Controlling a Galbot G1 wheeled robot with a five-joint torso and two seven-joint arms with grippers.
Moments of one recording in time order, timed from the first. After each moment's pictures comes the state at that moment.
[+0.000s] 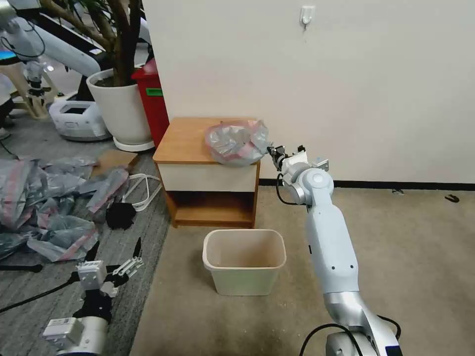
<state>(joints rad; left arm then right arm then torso) 1.86 -1.44 -0.80 -2.24 -0.27 -0.06 0.03 -0.60 1.61 0.47 1.42 1.45 -0.32 0.51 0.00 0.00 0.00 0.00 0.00</state>
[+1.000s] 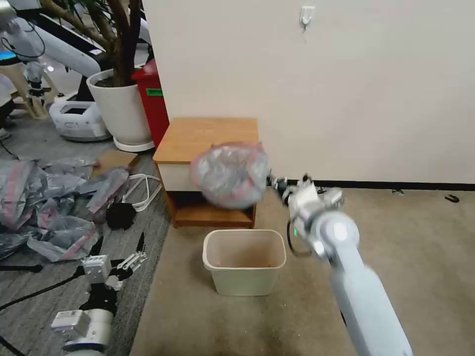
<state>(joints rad) 1.78 -1.44 -0.77 -2.20 -0.27 -0.05 0.03 -1.14 1.37 0.26 2.05 1.49 -0.35 0.60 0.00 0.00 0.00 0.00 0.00</state>
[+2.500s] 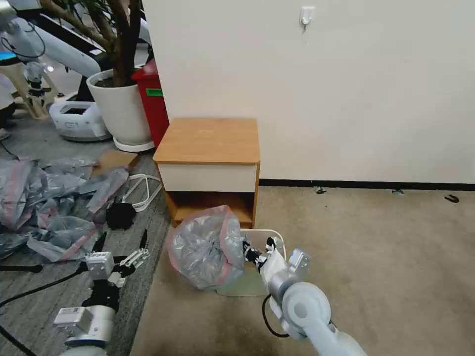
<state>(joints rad) 1.79 -1.42 -0.76 -2.21 -0.27 -0.06 0.03 -1.27 1.32 0.02 1.96 1.02 -0.31 0.49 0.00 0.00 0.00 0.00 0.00</state>
